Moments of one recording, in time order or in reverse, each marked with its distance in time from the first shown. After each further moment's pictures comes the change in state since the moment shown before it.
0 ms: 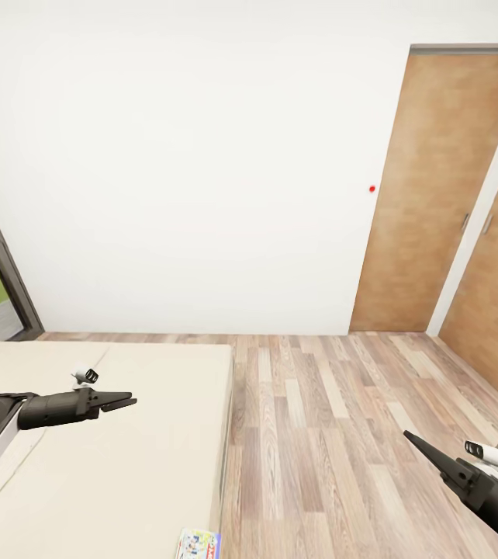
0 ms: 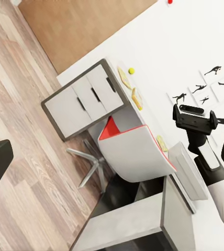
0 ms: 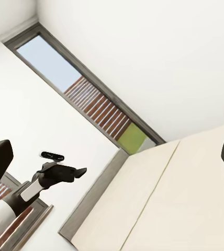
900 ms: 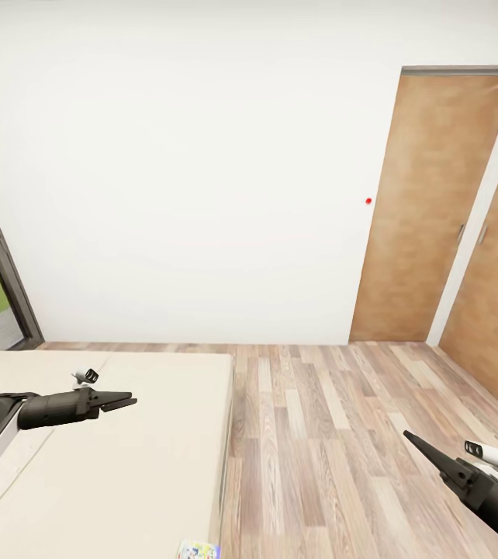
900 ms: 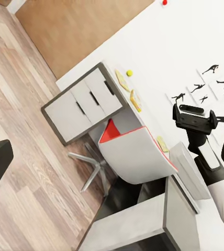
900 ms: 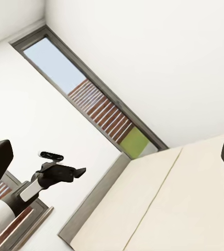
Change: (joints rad) left arm -0.001 0.000 -0.001 0.000 0.000 0.000 0.000; right arm -0.001 0.000 0.001 0.000 0.000 0.000 -0.004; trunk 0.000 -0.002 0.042
